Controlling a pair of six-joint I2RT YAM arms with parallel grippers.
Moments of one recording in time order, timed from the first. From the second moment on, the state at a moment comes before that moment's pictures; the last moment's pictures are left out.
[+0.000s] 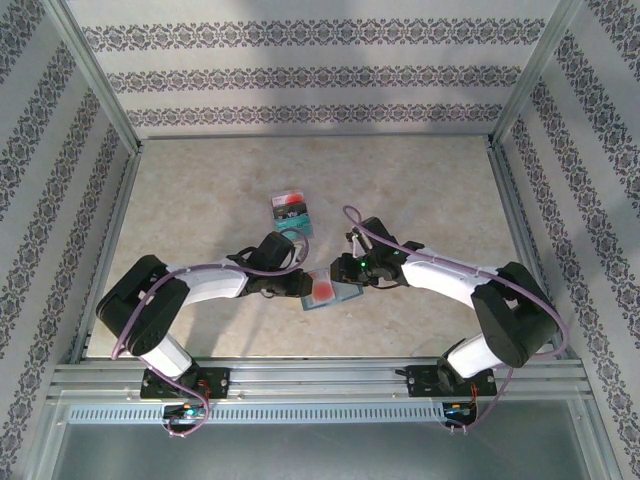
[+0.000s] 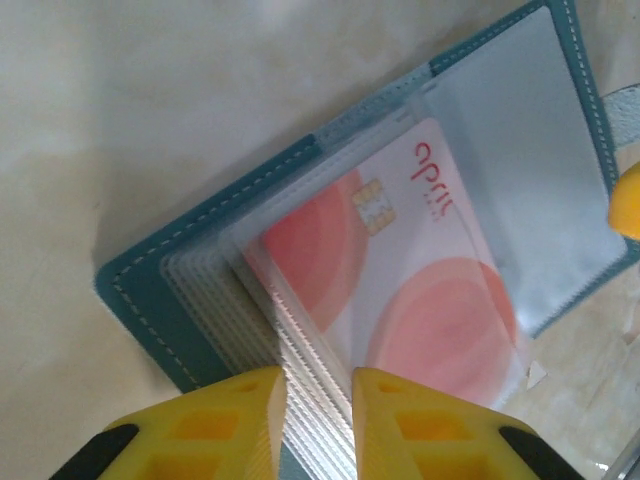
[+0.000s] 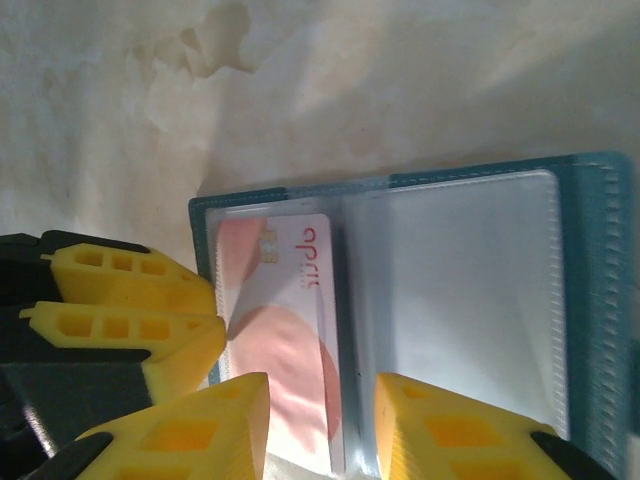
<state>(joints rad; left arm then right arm) -0.65 1.62 0.72 -0.07 0.36 -0.59 0.61 1.50 0.76 -0.27 -0.38 0.71</state>
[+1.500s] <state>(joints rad) -0.65 1.70 0.78 0.00 0.42 -0.58 0.55 1.57 0.64 -0.03 -0.49 0.82</state>
